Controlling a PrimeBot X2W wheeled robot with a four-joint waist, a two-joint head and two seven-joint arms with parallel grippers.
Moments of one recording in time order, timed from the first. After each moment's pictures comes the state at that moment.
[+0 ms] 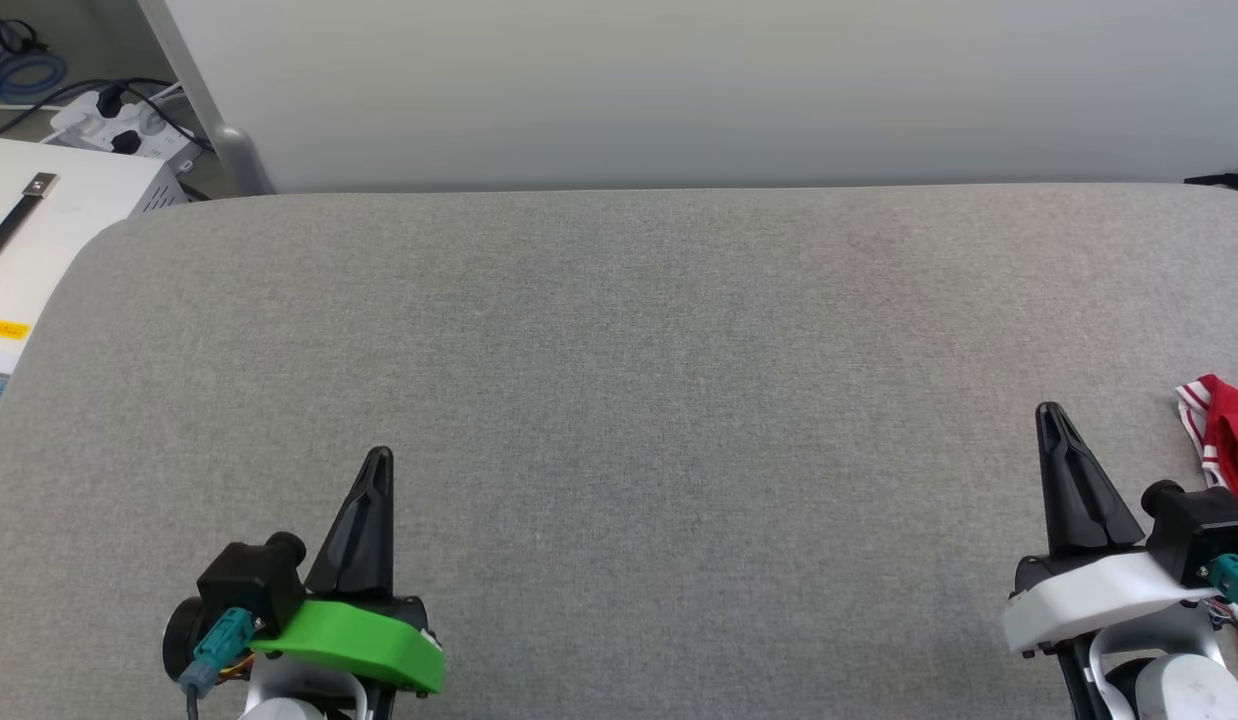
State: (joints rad) left arm 0.00 0.10 -0.05 0.09 -0.26 -0.12 -0.23; right arm -0.02 -0.07 -0.05 0.00 0.11 0.13 -0.15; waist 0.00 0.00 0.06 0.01
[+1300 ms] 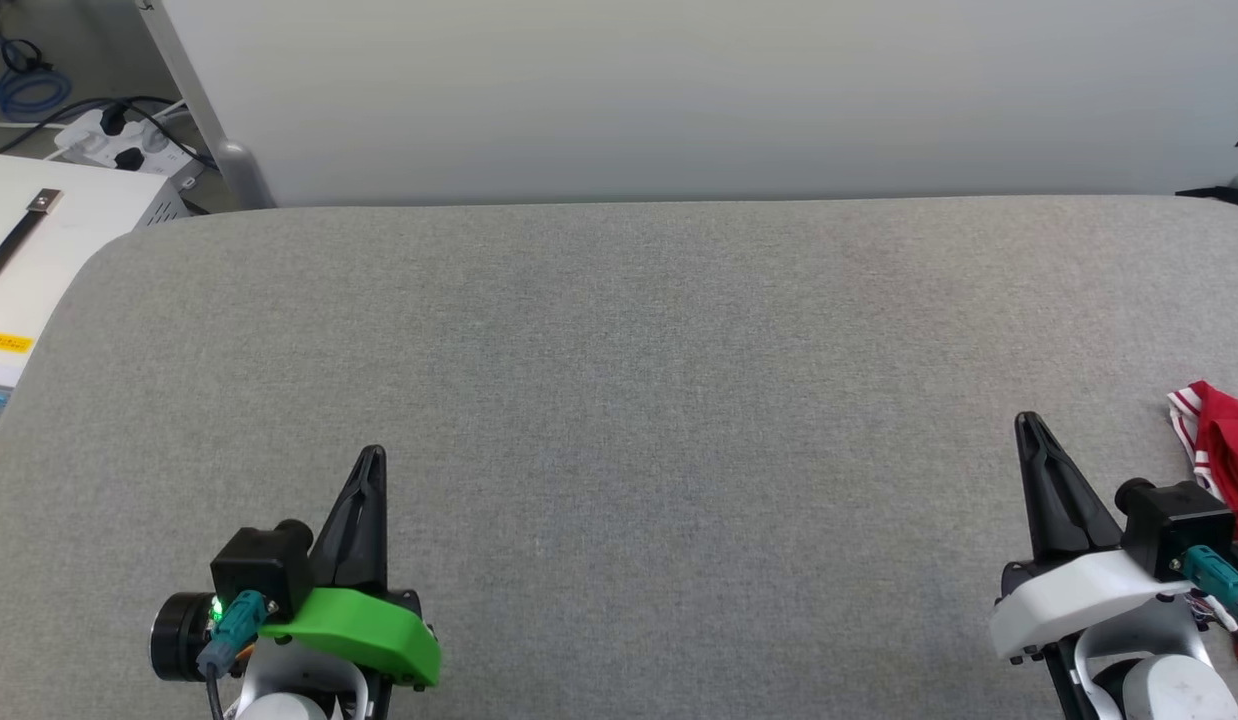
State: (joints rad) left arm 0.00 0.09 -0.03 0.06 -0.17 -0.08 -0.15; right arm -0.02 -0.07 -0.03 0.00 0.08 0.13 -0.10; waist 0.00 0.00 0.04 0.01
